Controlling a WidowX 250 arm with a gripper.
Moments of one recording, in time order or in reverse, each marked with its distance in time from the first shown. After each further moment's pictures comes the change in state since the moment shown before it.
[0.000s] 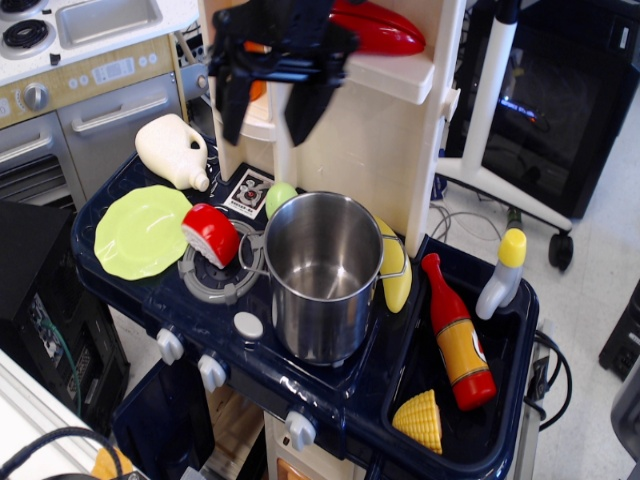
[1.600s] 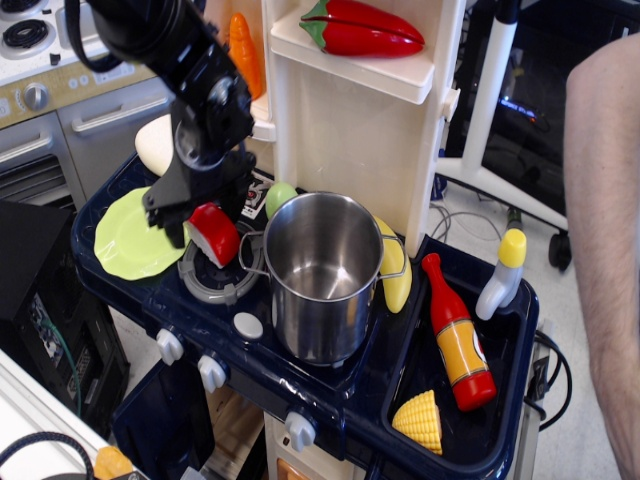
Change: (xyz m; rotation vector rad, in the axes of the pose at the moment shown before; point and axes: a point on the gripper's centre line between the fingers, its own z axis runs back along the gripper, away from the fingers) arm 0.023 0.002 -0.132 -0.244 -0.083 0.097
